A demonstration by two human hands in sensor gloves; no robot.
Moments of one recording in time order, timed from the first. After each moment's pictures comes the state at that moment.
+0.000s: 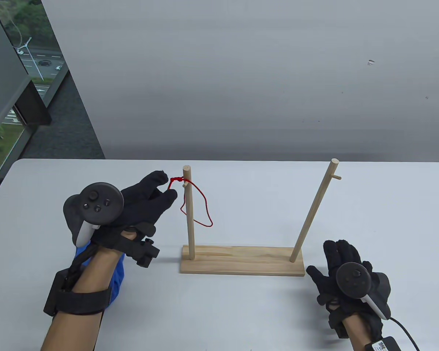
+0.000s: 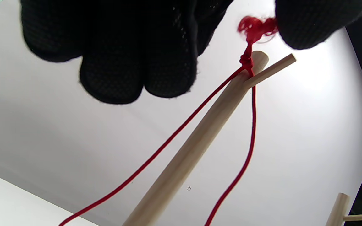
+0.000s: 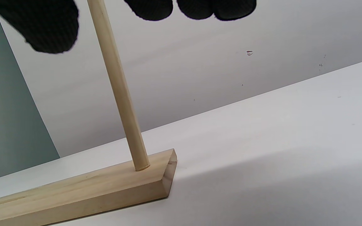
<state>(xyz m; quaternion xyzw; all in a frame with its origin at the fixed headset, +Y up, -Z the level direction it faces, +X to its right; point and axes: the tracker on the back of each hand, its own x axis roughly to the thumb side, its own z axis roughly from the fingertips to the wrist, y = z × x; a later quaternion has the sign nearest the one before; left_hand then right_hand) -0.234 -0.528 -0.356 0.16 -0.15 0.36 0.91 0.265 -0.716 -0.298 0.00 -0.06 0.98 0.19</state>
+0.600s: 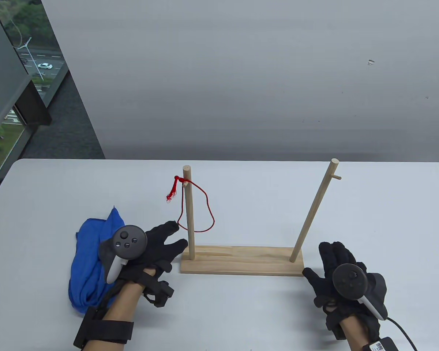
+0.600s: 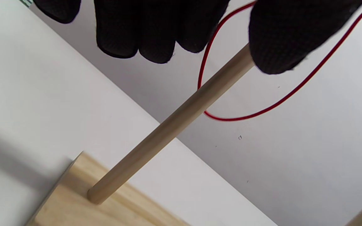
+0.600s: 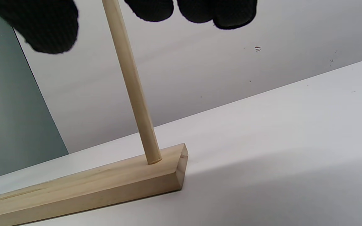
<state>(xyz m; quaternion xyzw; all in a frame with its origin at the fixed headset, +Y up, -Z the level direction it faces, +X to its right) -0.218 -0.689 -0.361 0.00 -0.06 0.37 0.93 0.257 -0.717 -0.297 0.02 -0.06 0.98 0.19</state>
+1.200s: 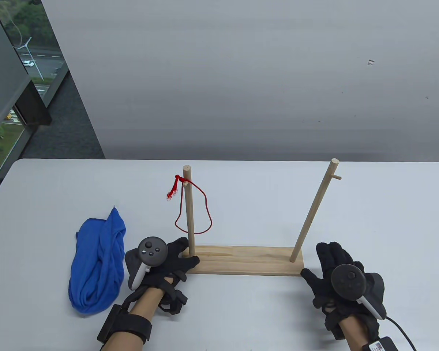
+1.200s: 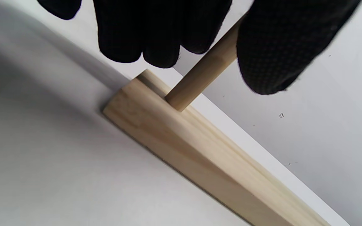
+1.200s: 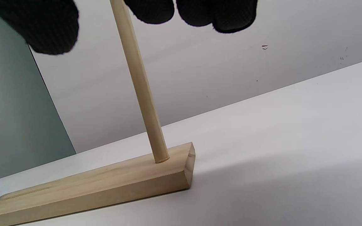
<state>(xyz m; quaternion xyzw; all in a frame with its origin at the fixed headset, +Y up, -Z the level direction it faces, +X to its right) -0.197 -0.767 -0.375 -0.04 -0.01 0.33 0.94 0.254 -0.718 -0.297 0.03 -0.06 0.98 0.19</state>
